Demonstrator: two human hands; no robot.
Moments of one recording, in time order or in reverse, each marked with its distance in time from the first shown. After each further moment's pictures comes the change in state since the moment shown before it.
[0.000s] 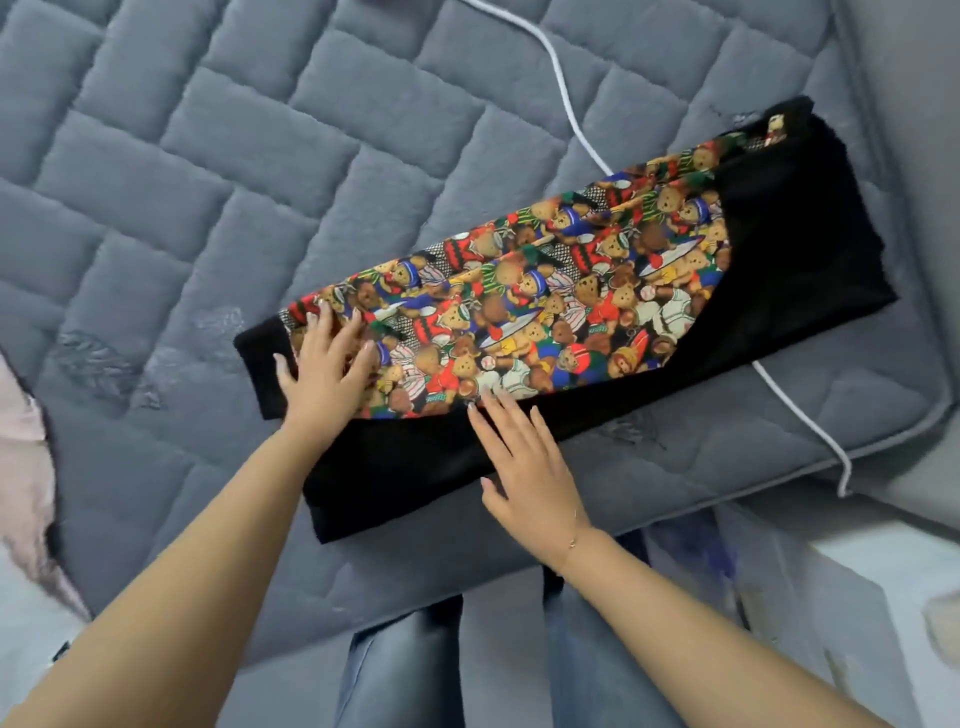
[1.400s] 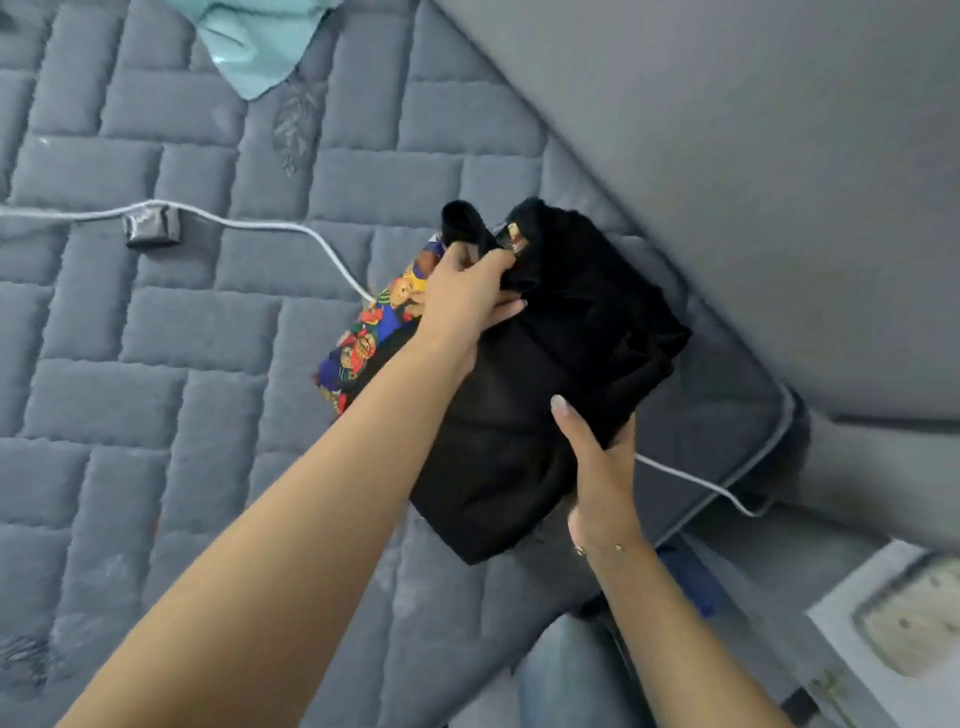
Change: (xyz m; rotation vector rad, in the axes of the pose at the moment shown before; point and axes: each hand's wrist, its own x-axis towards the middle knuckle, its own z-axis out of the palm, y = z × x) left_hand 0.031 0.436 0.030 -0.947 -0.443 -0.096; right_hand -0.015 0.160 -0.137 1.874 0.946 0.657
